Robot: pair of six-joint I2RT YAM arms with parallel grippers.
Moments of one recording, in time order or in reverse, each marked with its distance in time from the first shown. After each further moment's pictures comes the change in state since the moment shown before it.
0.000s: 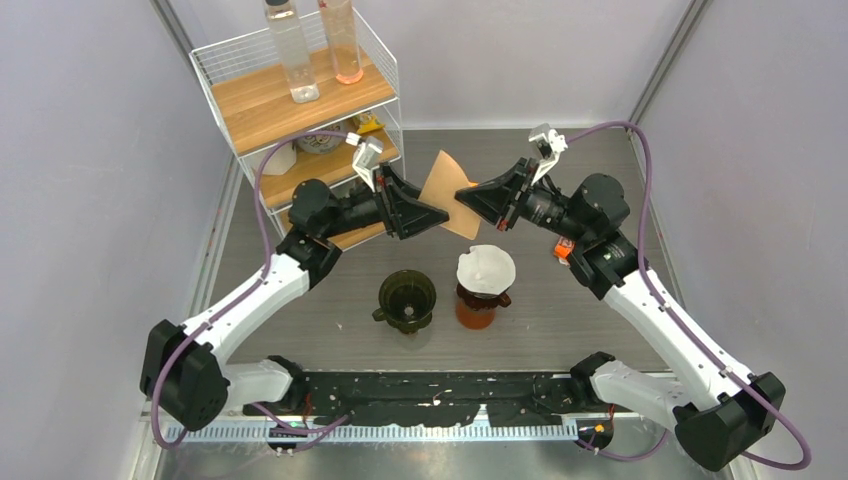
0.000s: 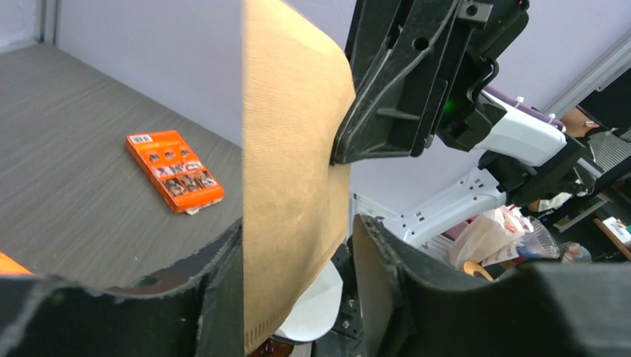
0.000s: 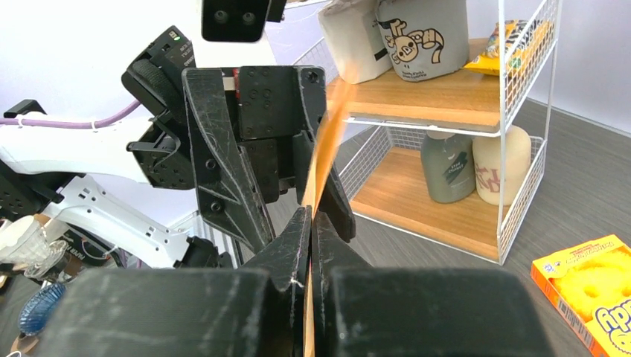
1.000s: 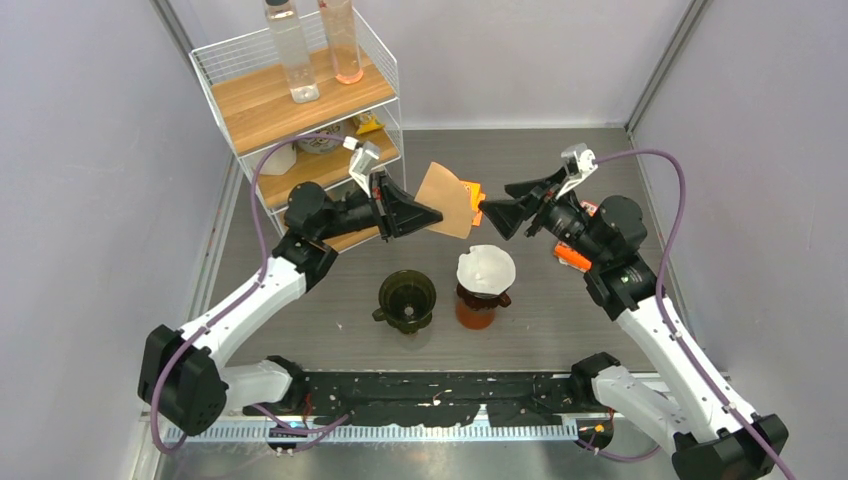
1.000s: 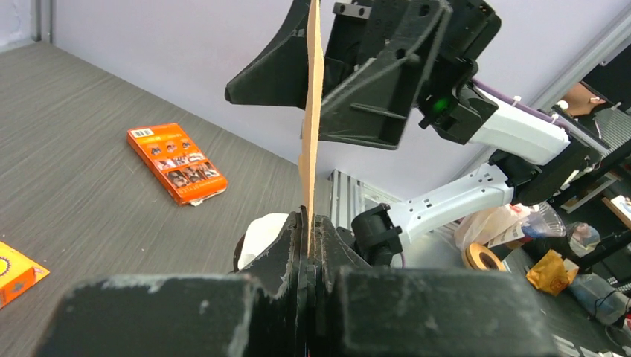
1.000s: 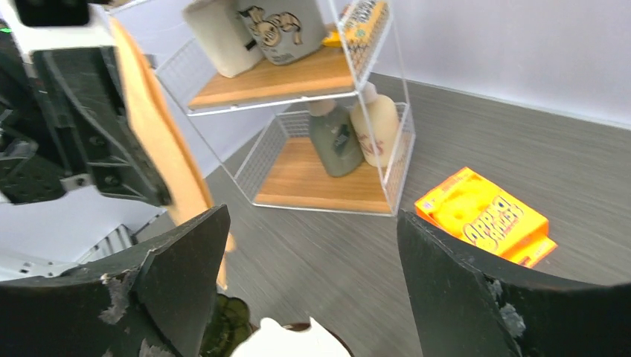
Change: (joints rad) left arm 0.023 -0.012 -0.027 0.013 0.050 0.014; right arm -0.114 -0.144 -0.147 -0.078 0.168 -0.076
